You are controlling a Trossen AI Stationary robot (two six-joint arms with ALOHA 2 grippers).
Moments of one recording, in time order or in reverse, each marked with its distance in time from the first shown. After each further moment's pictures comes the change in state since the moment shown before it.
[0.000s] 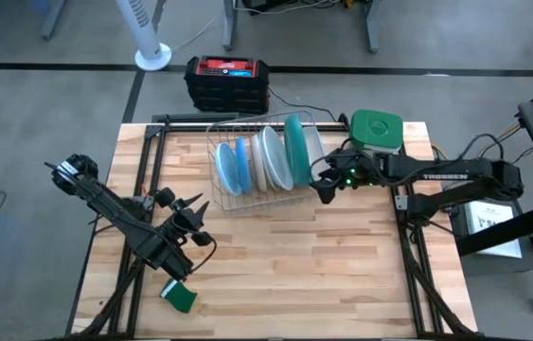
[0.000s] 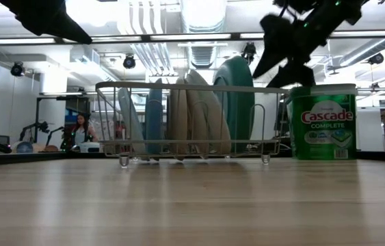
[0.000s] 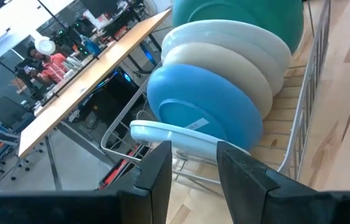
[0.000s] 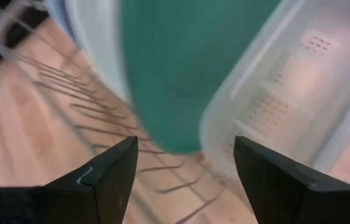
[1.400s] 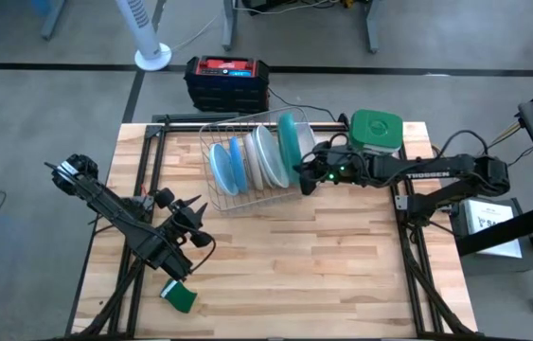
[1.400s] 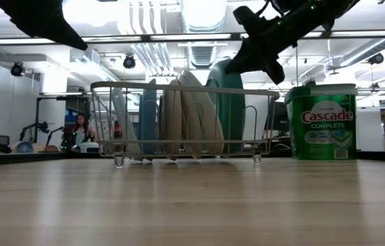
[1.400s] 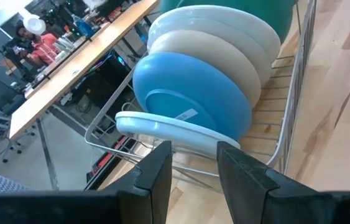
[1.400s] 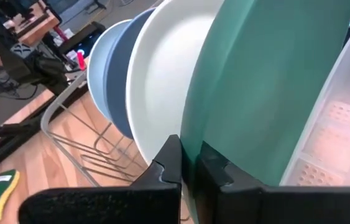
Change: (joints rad) left arm -0.003 0.000 -0.001 -0.019 0.073 -0.053; right arm -0.014 0.161 0.034 0.342 0.107 -0.016
